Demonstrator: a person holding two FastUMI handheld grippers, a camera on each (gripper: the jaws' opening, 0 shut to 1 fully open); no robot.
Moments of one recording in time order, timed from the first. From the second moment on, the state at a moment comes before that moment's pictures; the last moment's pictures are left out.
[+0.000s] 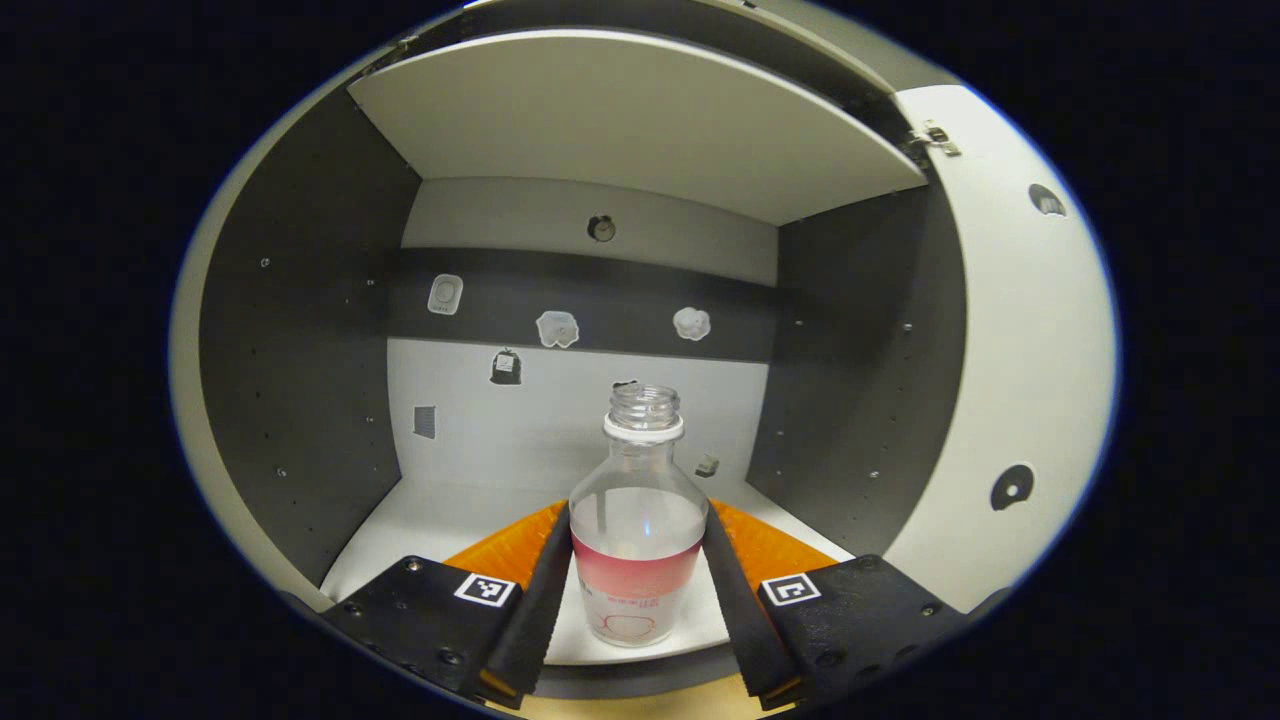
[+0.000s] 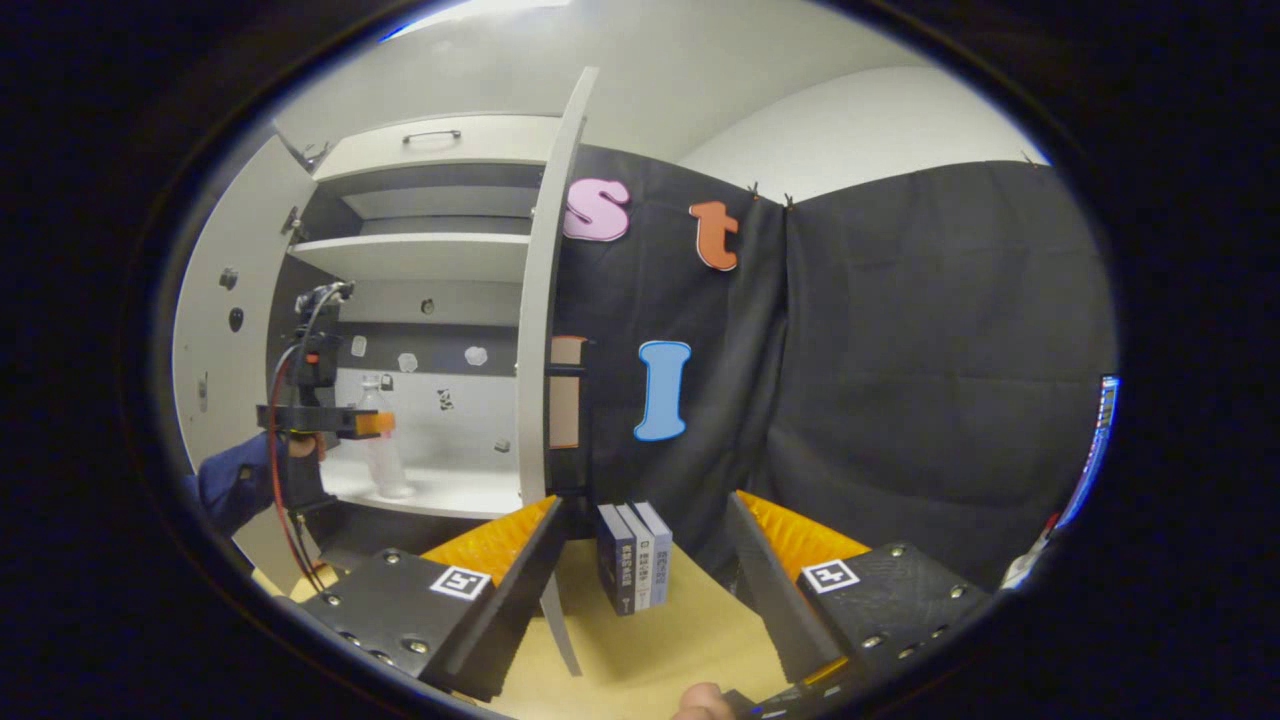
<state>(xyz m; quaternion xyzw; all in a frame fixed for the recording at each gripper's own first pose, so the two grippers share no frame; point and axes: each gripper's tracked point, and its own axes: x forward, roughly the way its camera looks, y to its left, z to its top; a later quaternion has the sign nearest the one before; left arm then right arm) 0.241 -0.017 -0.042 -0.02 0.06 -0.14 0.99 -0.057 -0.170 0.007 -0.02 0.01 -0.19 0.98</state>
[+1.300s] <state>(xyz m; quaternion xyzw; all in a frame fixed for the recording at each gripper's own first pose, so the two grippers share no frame) 0.013 -0.006 -0.218 -0.03 0.11 -0.25 0.96 -0.040 -0.251 0.033 -0.08 -0.02 -0.22 0.97</state>
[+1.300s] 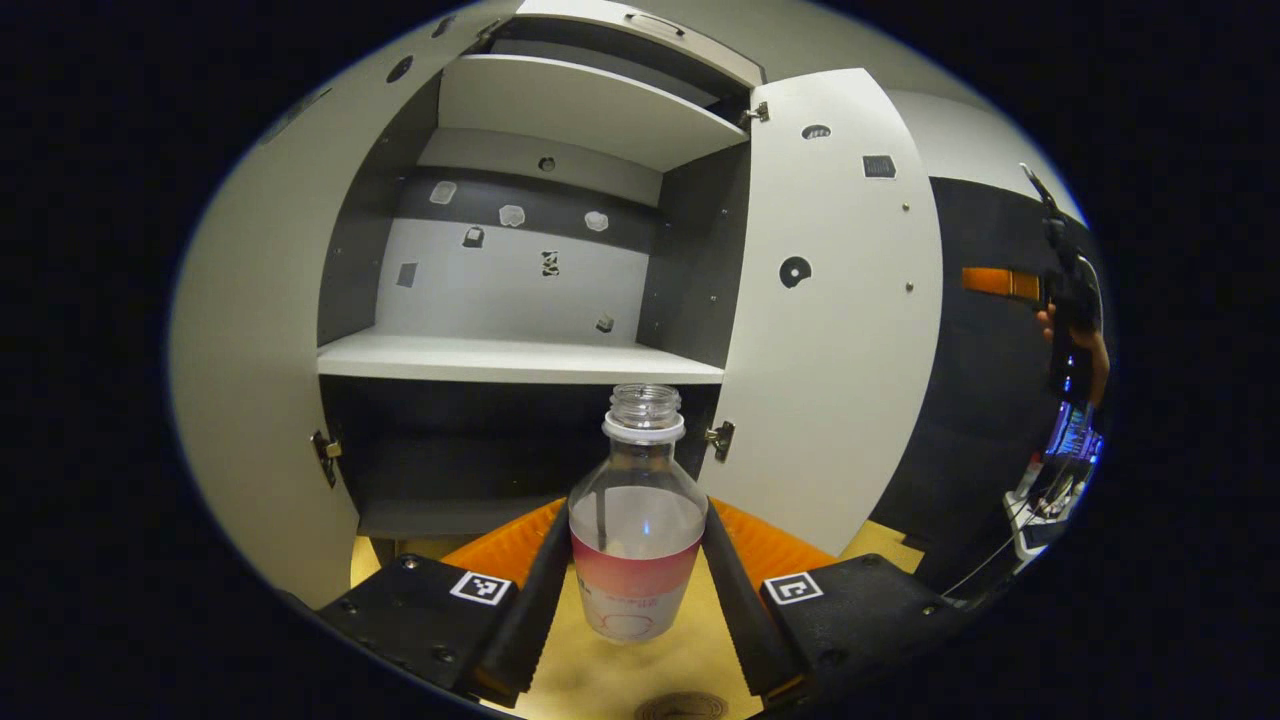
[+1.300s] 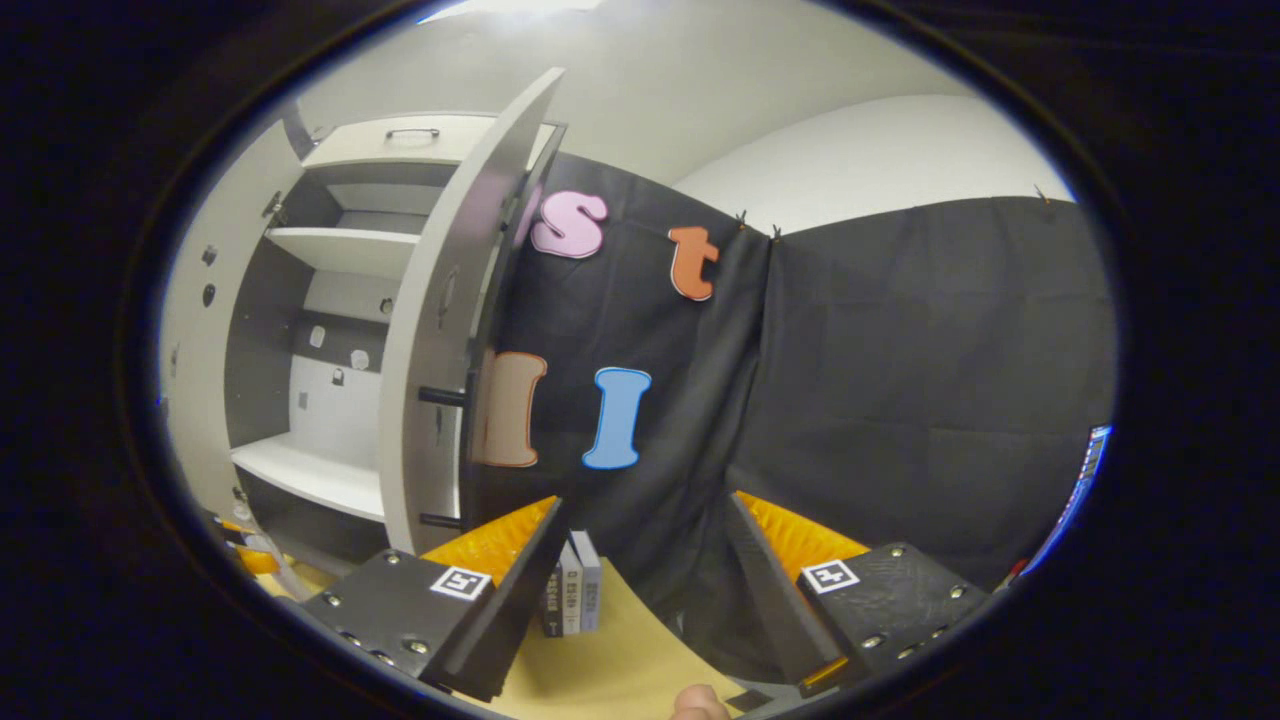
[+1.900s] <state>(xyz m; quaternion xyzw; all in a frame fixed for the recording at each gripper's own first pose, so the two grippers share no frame) -0.045 0.007 -0.317 -0.05 0.20 -0.19 0.96 -0.019 -0.253 0.029 -0.09 -0.02 -0.21 0.97</state>
